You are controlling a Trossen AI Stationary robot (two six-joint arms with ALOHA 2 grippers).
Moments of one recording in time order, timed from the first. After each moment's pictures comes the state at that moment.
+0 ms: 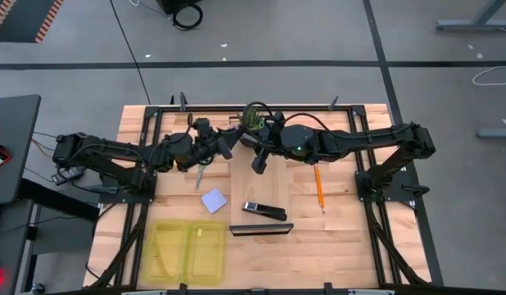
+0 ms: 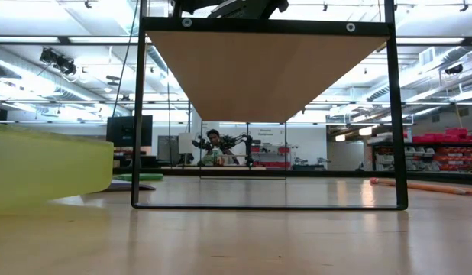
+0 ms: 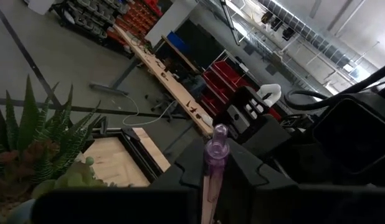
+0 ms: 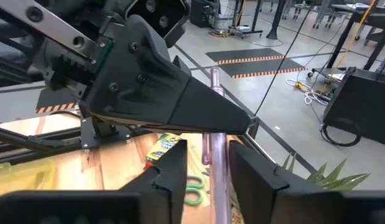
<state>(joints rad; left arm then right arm) -0.02 1.26 0.87 0.51 -0.57 -0.75 0.07 1.55 1.41 -0.14 0.48 0.08</state>
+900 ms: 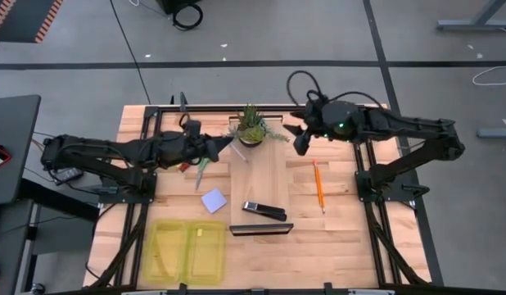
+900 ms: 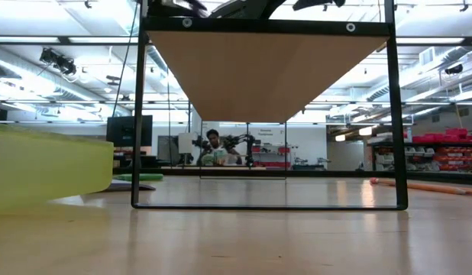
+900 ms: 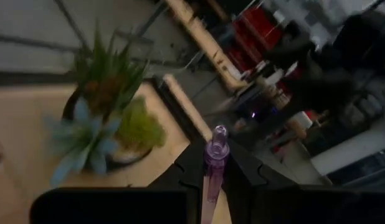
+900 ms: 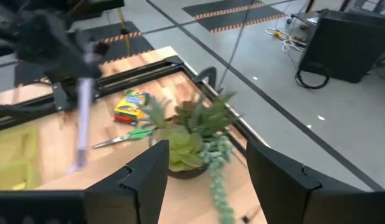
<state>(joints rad) -0.03 1.07 0.87 0.03 -0.47 -0.91 -0.03 1.22 1.41 -0.67 0.45 0.23</state>
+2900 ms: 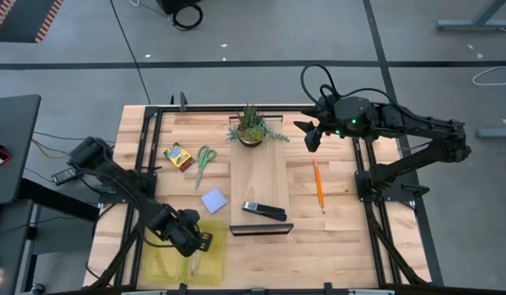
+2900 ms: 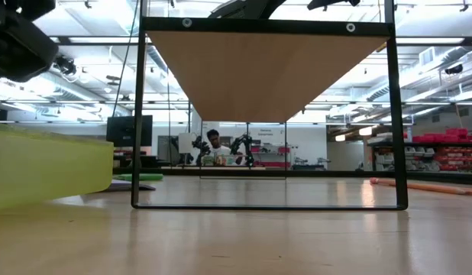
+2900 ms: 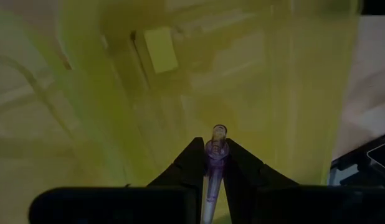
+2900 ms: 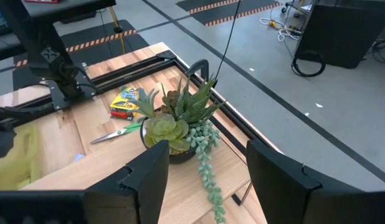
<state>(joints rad) -0.72 1.52 0.87 -0.49 -0.05 -2.01 -0.05 1.15 1.41 -0.77 0.44 0.28</state>
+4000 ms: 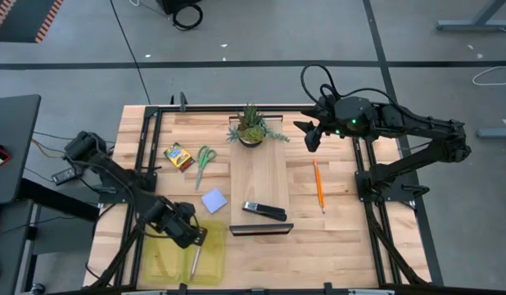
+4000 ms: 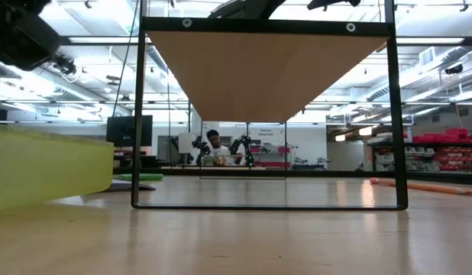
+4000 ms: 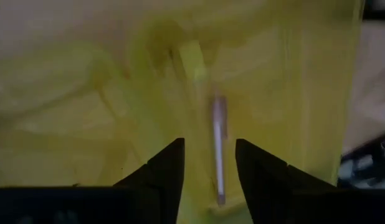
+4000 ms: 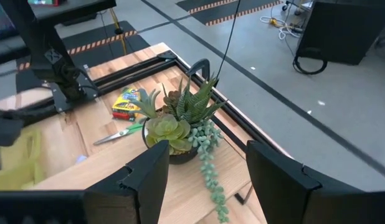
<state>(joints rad) -0.68 1.41 0.87 -0.65 0.00 -1.92 -0.05 1.15 1.41 -0.77 0.43 0.31</state>
